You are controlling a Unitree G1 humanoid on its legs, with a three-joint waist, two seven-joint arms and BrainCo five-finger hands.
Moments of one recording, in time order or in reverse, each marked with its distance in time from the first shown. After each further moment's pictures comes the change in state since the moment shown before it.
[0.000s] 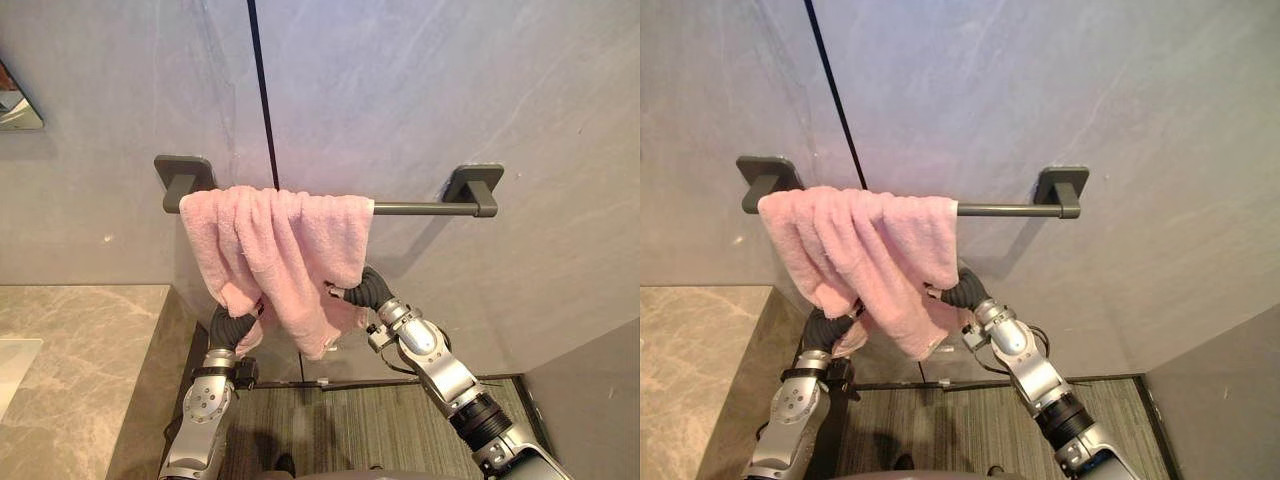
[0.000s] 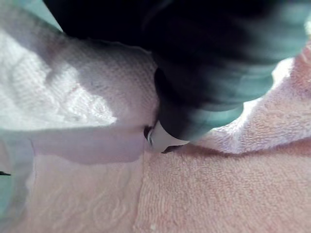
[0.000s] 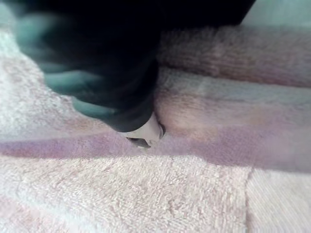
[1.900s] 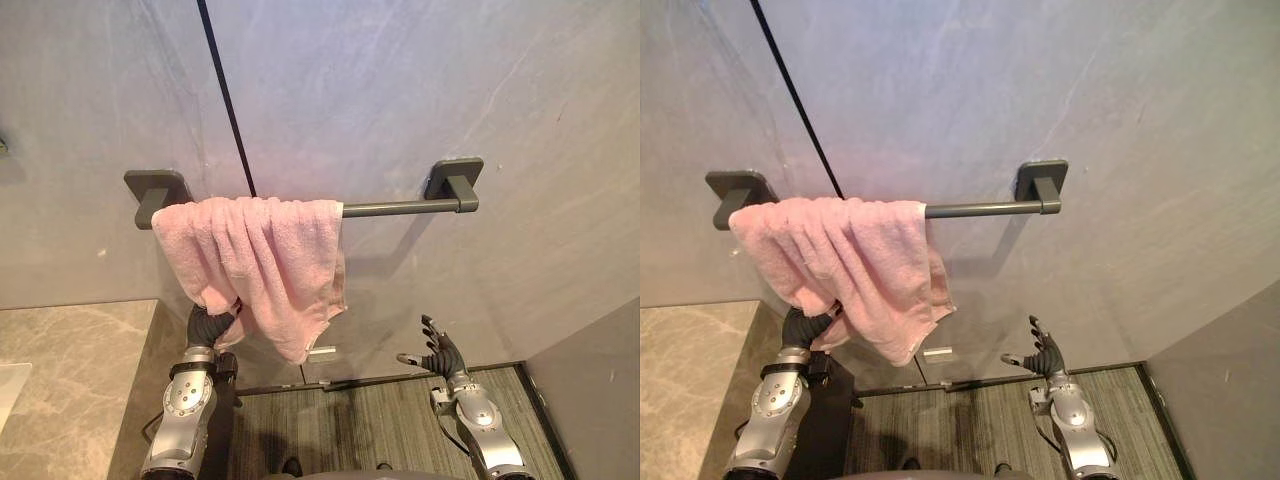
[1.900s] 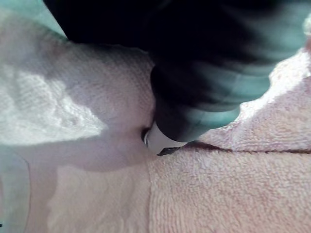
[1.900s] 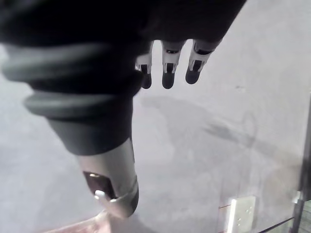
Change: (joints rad) left arm -0.037 0.043 0.085 0.064 0.014 0.015 0.004; right arm 0.370 0.021 -0.297 0.099 -0.111 0.058 -0.063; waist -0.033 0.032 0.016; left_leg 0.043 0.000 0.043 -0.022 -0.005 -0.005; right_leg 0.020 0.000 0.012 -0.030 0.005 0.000
